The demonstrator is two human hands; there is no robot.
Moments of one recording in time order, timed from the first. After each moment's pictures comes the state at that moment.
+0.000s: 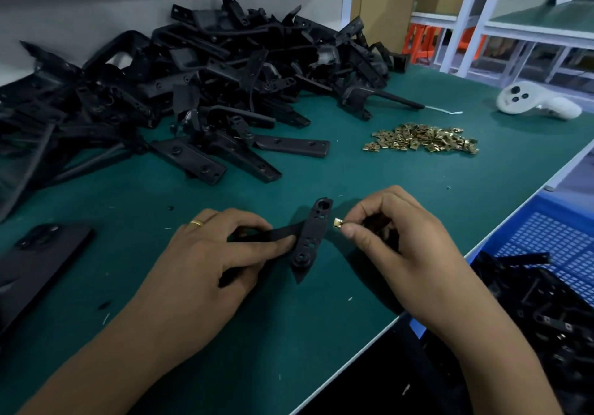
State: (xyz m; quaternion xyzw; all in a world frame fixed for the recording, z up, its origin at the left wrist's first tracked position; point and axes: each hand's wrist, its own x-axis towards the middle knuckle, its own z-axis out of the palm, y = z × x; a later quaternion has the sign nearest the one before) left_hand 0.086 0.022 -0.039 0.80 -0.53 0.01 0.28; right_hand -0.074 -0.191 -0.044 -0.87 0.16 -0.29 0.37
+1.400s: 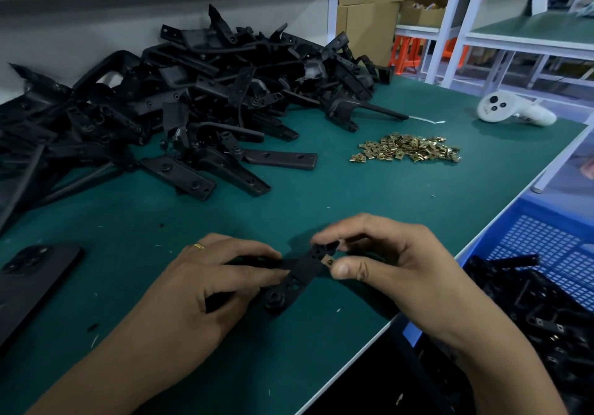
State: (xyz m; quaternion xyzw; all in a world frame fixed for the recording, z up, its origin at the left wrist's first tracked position) left_hand 0.085 0.022 -0.043 0.74 -0.58 -0.02 0.34; right_hand -0.087 -0.196 -0.033 -0.80 0.06 -0.20 0.57
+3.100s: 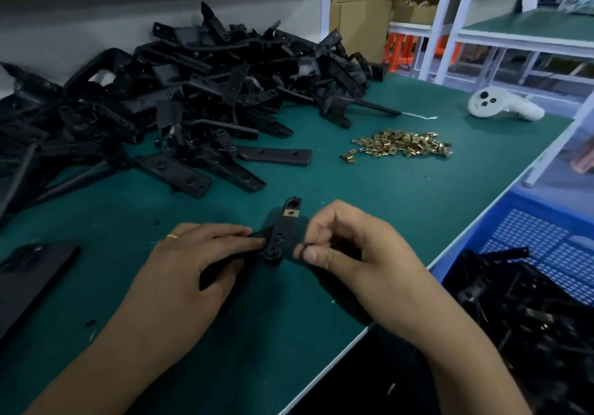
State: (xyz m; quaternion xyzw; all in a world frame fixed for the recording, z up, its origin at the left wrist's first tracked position) left_hand 0.084 0.021 -0.038 0.81 -0.48 0.01 0.32; right_hand -0.072 -0.173 -0.036 -0.83 0.13 -0.20 0.50
